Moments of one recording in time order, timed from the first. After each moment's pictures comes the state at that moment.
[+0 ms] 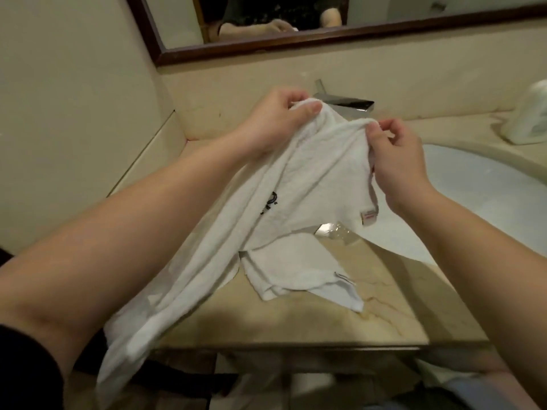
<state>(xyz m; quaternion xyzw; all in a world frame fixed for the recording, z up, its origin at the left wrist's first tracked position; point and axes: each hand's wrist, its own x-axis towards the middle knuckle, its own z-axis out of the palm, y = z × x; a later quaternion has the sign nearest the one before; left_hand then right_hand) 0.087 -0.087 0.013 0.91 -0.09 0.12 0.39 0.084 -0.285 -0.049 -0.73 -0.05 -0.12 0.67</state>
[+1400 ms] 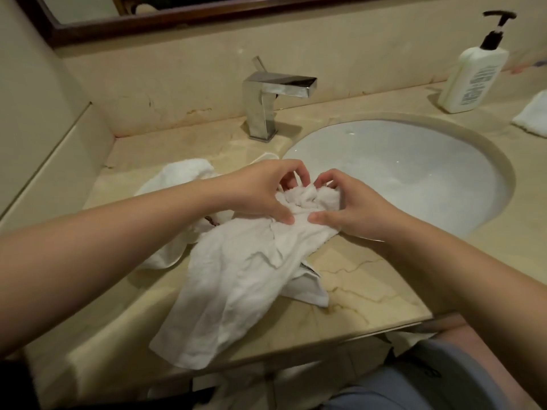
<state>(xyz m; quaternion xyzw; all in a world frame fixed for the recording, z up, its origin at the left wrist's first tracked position) 0.077 -0.126 -0.065 0.93 -0.25 -0.16 0.24 0.062 -0.346 -0.120 -0.88 -0.18 0.07 0.42</state>
